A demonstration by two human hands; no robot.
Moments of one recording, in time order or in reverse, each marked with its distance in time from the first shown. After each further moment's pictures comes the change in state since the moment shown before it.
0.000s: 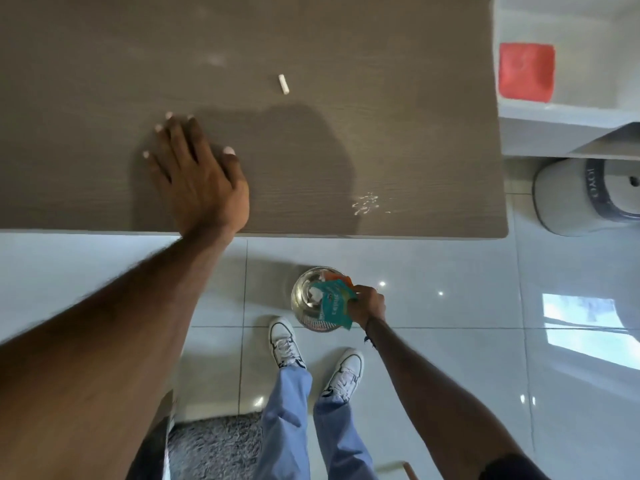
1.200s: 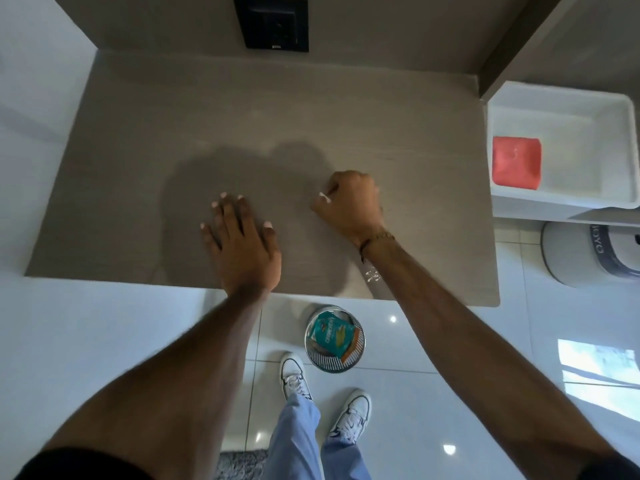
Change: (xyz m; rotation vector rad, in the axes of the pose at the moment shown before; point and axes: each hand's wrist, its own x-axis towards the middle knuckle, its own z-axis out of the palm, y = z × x) left_hand -0.033 0.002 -0.016 -0.013 -0.070 0.001; right_hand -0.079 -0.273 -0.156 -0.217 0.390 -0.757
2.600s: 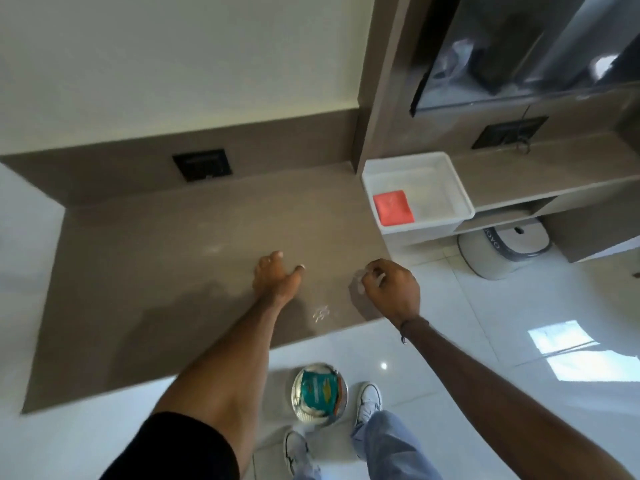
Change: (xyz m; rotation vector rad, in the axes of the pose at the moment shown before) left_hand 0.053 0.133 -0.074 -0.451 -0.523 0.113; right_hand -0.114 0.102 -0.105 0.075 0.428 0.277
